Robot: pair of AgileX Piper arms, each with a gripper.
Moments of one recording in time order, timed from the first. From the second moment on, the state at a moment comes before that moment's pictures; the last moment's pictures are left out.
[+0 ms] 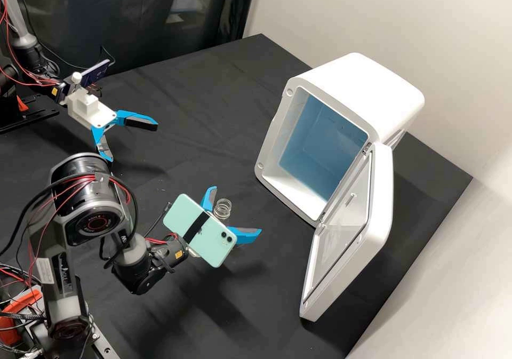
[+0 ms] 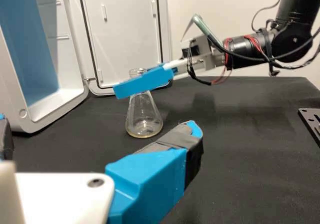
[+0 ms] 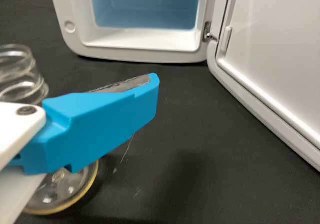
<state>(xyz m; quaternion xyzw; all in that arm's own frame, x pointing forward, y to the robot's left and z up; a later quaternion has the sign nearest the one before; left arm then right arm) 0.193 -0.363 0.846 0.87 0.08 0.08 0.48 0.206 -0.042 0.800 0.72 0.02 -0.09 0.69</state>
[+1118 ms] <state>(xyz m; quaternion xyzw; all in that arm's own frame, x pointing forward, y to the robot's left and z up) 0.191 -0.365 0.845 0.87 0.07 0.07 0.48 0.238 -0.070 0.783 0.70 -0.01 -0.14 0.70</state>
